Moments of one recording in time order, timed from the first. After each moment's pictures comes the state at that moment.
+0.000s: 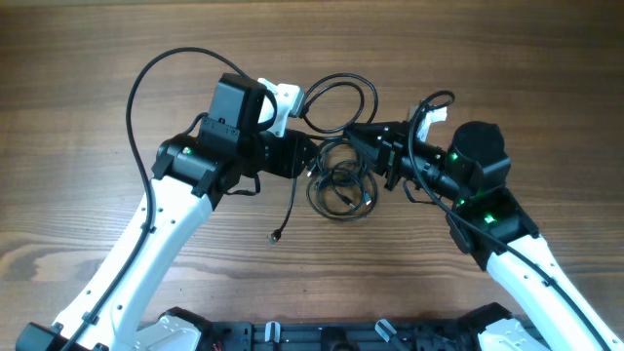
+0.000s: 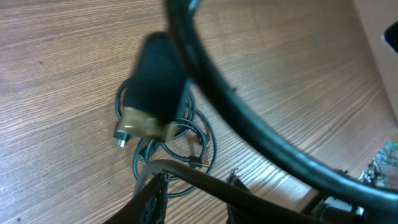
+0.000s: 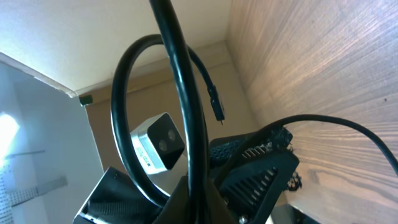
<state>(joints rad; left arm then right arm) -0.42 1.37 1.21 -0.75 0.40 -0.22 0.39 1.10 0.74 0.17 -0.61 1.74</state>
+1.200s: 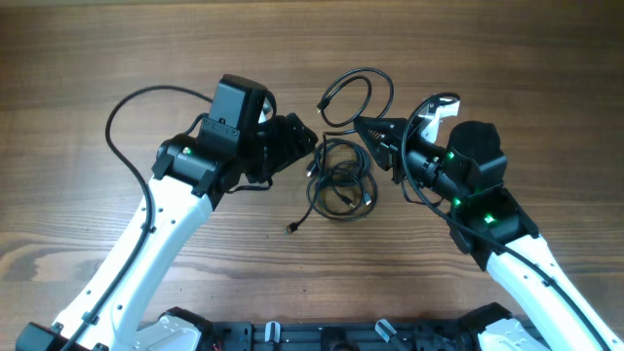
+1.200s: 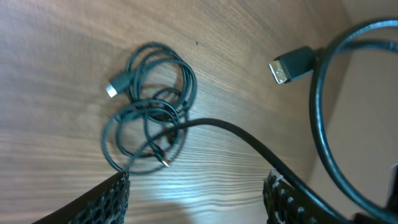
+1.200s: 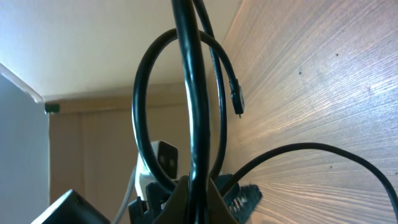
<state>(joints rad) -0.42 1.37 1.21 -0.78 0.32 -0.95 0.39 1.10 0.74 0.11 -0.44 1.48</state>
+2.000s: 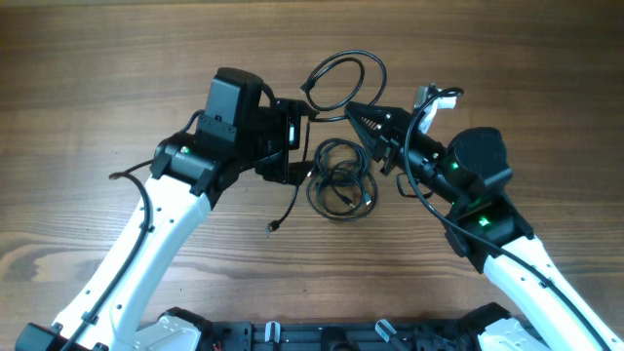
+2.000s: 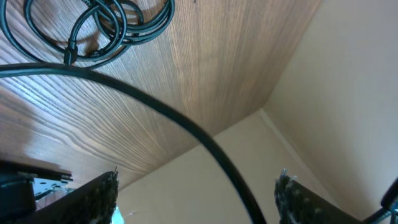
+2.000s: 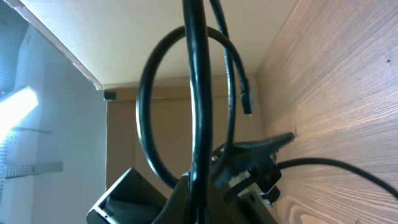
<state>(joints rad) -0.41 1.37 1.21 -0.67 0.47 -1.89 0.43 1.10 0.74 0.33 -0.44 1.61</state>
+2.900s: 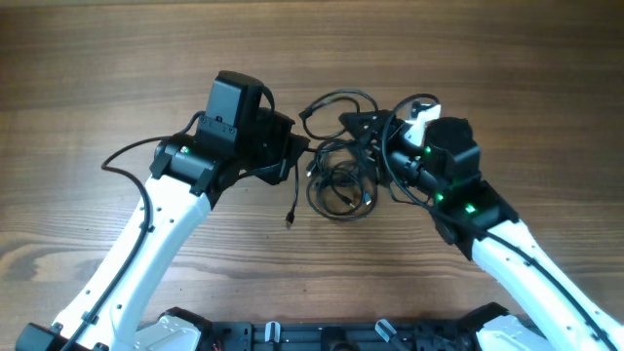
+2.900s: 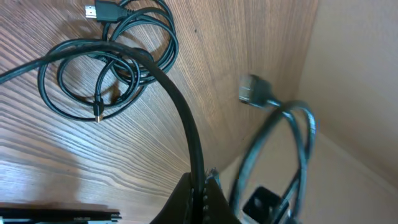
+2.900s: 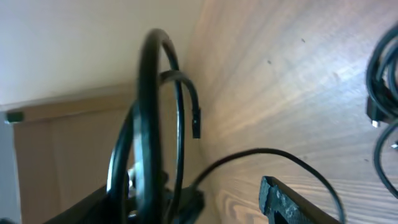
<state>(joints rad) -0.41 1.37 1.21 -0.73 0.39 -1.60 0.43 1.21 0.74 0.09 -0.43 1.46</state>
